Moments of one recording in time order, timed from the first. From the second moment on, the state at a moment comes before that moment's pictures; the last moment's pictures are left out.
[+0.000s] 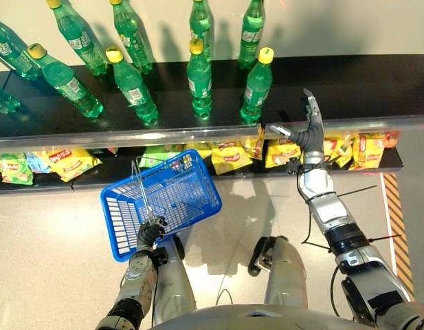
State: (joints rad) left arm -0.01 0.22 -0.18 0.79 -0.51 -0.31 0.14; right arm -0.53 -0.33 0.18 0.46 -0.03 -0.28 -0.45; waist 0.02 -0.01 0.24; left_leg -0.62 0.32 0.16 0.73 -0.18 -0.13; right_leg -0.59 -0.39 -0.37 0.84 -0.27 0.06
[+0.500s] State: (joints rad) left arm 0.00 0.22 -0.18 0.75 -0.57 -0.30 0.11; right arm -0.83 -0.33 0.23 0.81 0.10 -0.23 -0.44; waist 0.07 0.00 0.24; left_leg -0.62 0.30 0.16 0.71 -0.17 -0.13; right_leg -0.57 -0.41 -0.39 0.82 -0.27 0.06
